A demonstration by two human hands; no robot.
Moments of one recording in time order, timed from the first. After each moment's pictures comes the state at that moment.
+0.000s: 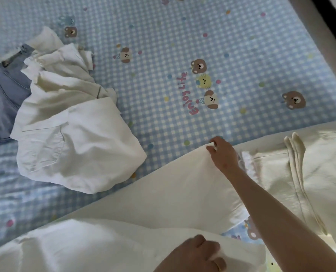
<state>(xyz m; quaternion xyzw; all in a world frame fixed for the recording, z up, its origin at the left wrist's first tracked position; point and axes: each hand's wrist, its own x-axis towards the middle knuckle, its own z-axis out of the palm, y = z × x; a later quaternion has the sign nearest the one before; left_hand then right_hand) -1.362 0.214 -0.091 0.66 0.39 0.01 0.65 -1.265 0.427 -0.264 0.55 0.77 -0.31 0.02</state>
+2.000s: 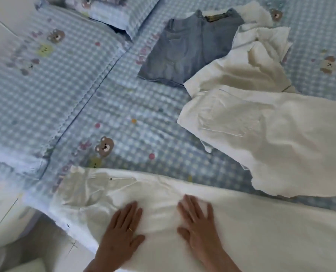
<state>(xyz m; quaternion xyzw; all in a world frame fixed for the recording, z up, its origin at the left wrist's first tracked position) -1.552 -0.269 -0.268 0.29 0.92 -0.03 0.28 -1.470 -0.017 -0.298 0.01 0.98 -0.09 0.17</state>
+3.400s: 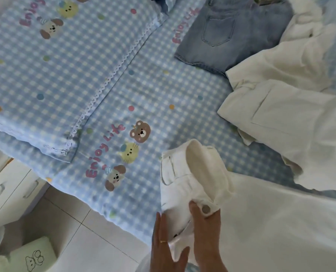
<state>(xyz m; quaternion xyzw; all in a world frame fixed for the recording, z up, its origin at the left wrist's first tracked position) -1.516 -0.287 -0.179 -0.02 0.86 0.44 0.26 -1.544 -0.176 -0.191 0.53 0.56 -0.63 -0.04</state>
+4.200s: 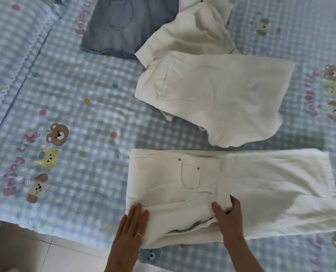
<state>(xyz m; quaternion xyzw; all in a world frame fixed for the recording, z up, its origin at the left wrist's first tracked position) -1.458 -0.225 -0.245 0.40 0.90 0.11 0.10 -1.354 0.035 -0.242 0.65 0.56 -0.51 0.00</state>
